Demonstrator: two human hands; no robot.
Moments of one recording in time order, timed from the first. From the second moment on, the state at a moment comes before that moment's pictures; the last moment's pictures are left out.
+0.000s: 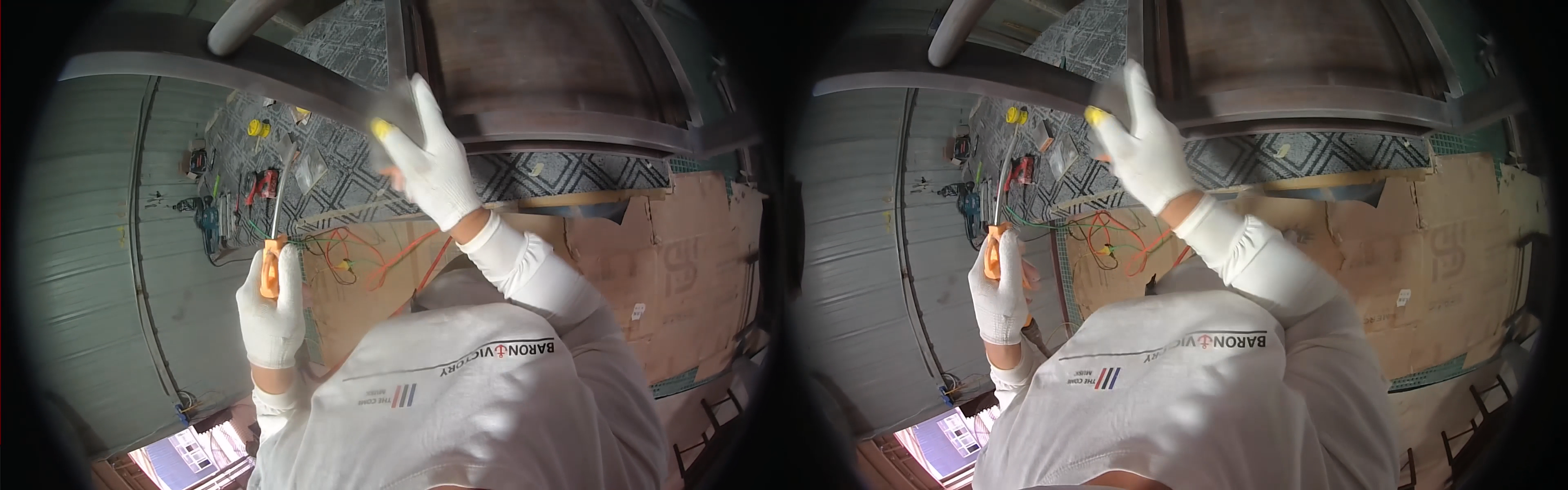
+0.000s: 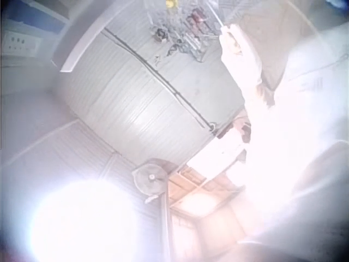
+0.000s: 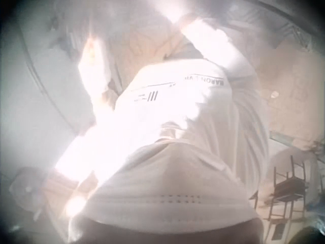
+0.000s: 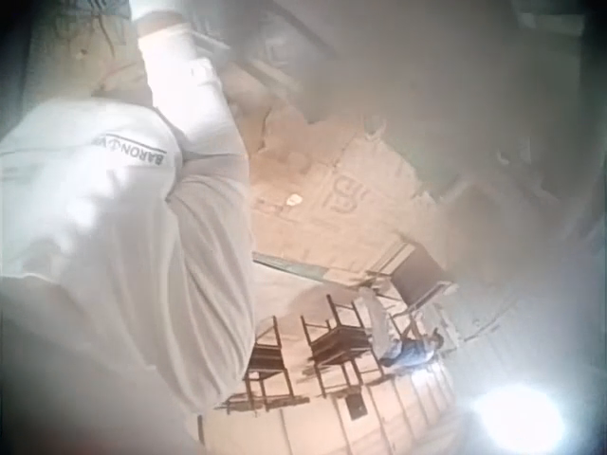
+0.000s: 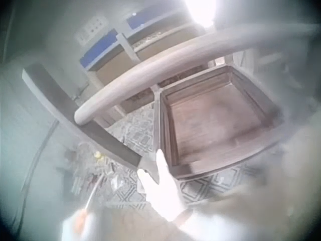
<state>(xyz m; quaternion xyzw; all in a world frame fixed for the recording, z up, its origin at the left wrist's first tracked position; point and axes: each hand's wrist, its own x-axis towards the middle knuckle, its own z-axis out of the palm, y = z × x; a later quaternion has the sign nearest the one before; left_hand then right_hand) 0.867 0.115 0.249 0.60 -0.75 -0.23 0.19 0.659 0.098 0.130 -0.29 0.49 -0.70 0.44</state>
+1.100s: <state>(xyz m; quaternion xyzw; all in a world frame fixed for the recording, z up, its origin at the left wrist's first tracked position) 0.848 0.096 0.167 0.53 -0.83 -0.18 0.03 0.630 0.141 0.051 -0.11 0.58 -0.69 0.42</state>
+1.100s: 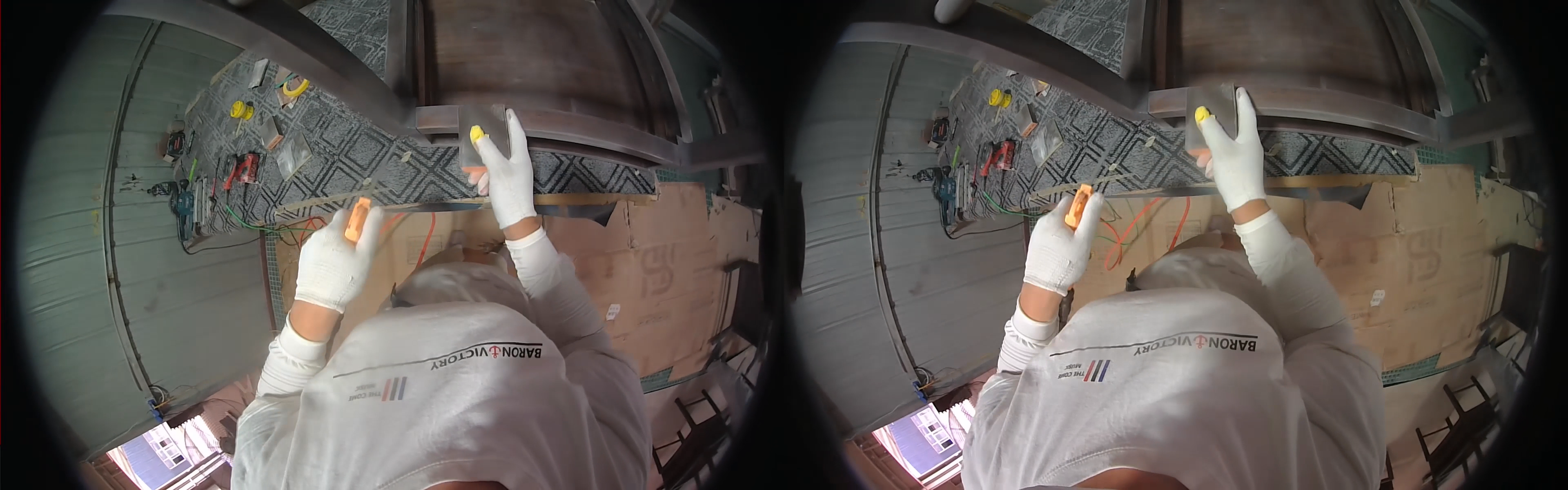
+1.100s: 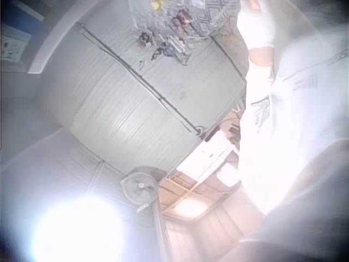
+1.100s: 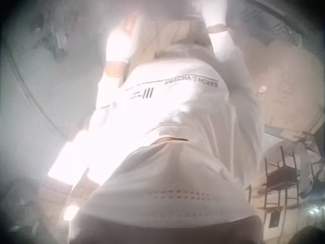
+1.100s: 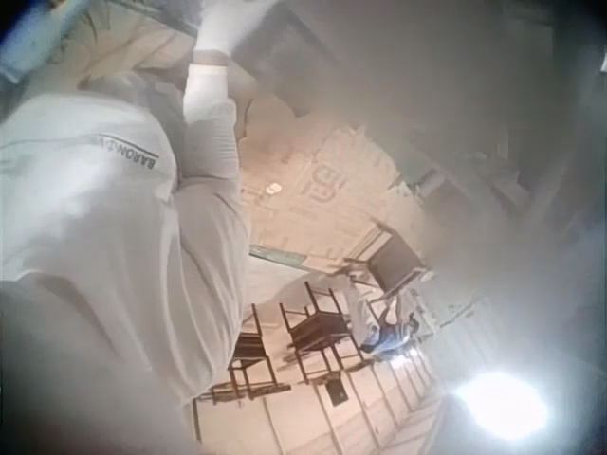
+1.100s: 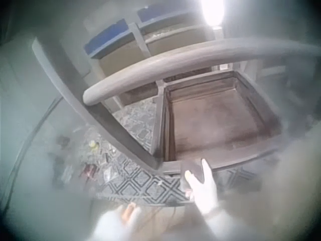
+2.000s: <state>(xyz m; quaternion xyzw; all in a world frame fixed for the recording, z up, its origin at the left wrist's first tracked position) 0.783 0.092 0.119 0.41 -0.75 -0.52 0.01 0.459 0.304 0.078 -0.15 0.91 -0.37 -0.13</state>
